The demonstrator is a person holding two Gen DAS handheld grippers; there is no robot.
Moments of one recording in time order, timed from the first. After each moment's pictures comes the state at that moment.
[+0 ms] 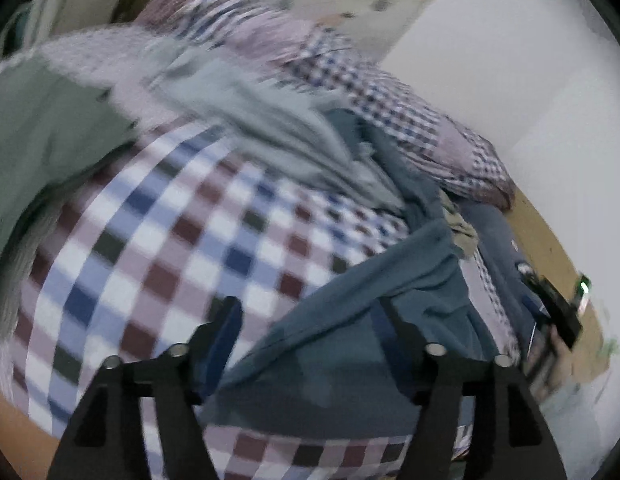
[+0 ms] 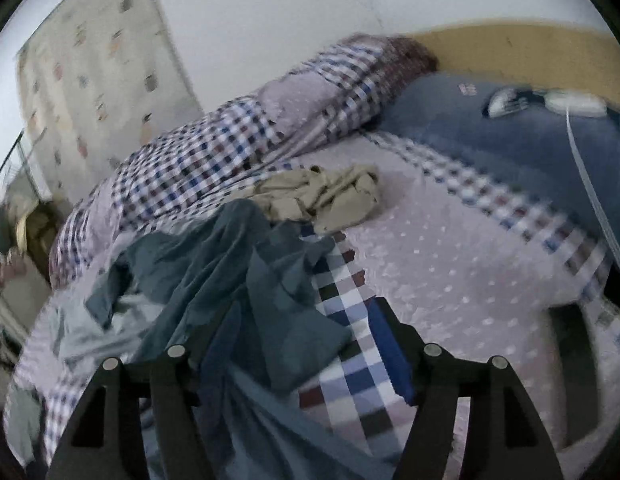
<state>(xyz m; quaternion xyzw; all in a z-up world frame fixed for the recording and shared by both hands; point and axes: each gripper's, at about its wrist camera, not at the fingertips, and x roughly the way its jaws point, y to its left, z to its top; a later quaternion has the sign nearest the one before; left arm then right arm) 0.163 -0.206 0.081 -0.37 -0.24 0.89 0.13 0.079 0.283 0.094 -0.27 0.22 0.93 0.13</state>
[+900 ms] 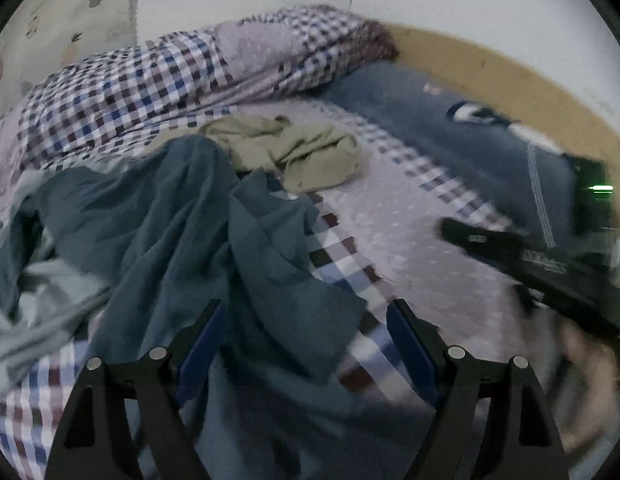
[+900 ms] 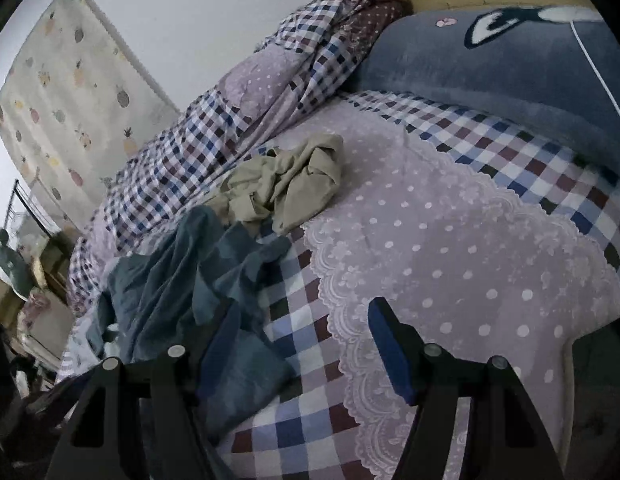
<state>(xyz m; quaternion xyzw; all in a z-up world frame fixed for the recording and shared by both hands) -0.019 0.190 0.079 -0.40 0.09 0.87 0.28 0.056 0.389 0.058 -0.30 0.31 0.90 0.08</state>
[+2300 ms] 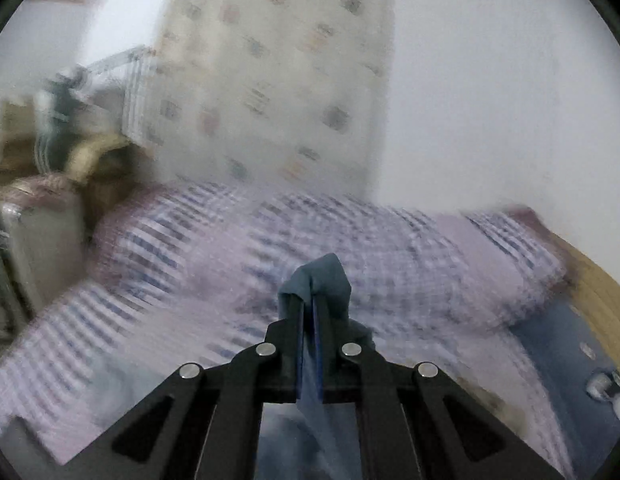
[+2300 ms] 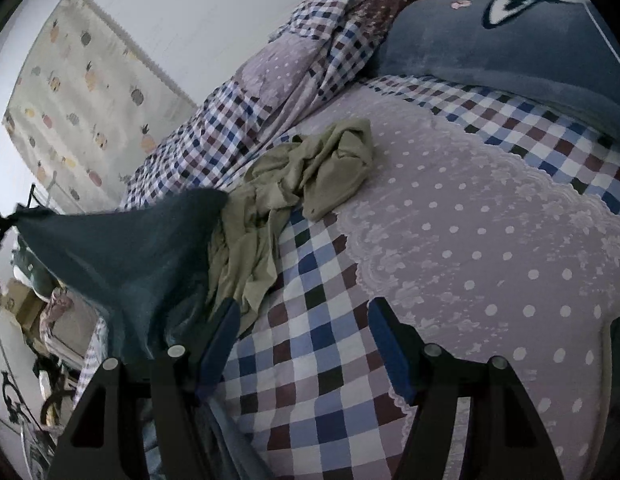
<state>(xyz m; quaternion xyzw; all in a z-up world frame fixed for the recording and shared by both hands) -0.218 -0.149 0.371 -0.18 -0.06 0.98 -0.05 0.041 0.365 0.055 -0.31 0.31 0.90 0.04</state>
